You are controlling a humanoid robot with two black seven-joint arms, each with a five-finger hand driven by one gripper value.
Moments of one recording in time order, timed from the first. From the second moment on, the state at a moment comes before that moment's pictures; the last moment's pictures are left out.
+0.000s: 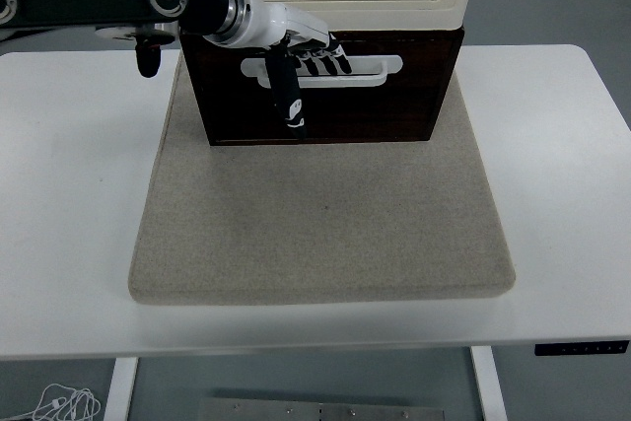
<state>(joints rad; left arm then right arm) -1.92 0.46 0.35 -1.43 0.37 -0.18 0.43 -0.02 0.00 0.13 0.15 -0.02 0.07 -0.09</state>
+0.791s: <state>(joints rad) -1.90 0.42 0.36 -1.38 0.36 -0.17 0.43 -0.02 0.00 0.13 0.15 -0.02 0.07 -0.09</state>
